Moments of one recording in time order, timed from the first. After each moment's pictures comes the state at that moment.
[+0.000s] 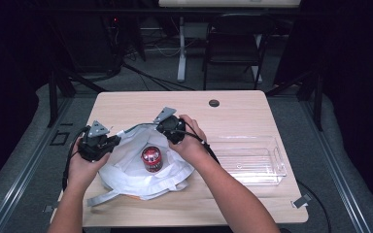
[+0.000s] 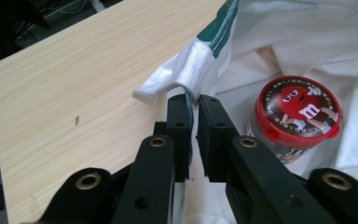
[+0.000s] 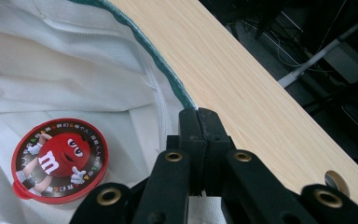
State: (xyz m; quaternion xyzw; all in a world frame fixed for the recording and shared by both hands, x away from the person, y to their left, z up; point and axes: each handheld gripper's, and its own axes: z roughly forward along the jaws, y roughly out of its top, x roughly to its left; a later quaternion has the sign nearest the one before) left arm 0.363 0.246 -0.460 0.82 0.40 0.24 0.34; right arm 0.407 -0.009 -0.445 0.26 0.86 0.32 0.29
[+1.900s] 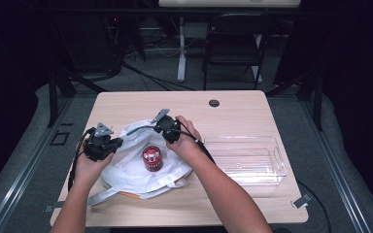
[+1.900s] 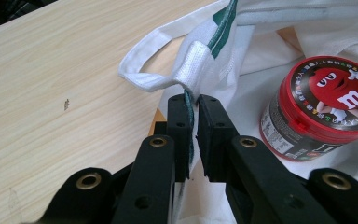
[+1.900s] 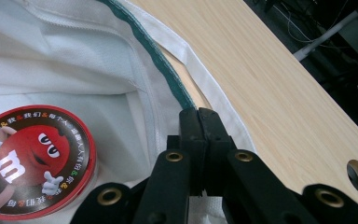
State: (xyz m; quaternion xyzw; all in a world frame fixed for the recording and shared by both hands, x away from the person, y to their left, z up) left arm 0.380 0.246 -0.488 0.82 0.42 0.22 0.32; right arm 0.431 0.004 -0.474 0.27 0.88 0.28 0.26
